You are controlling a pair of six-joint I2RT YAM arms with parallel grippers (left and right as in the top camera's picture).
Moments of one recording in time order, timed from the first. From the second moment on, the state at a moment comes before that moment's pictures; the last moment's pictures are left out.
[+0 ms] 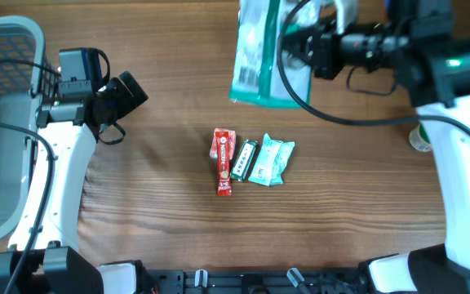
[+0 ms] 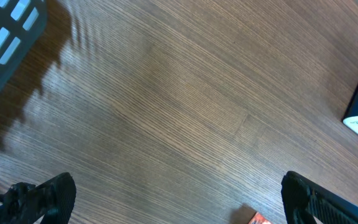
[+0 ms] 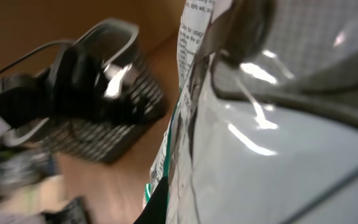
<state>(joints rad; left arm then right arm) 0.07 1.48 1.22 -0.76 0.00 -0.55 0.22 1.60 1.98 -1.01 -0.77 -0.07</state>
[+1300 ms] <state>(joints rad) 0.07 1.48 1.22 -0.76 0.00 -0.55 0.54 2.24 2.04 -0.12 0.48 -0.91</state>
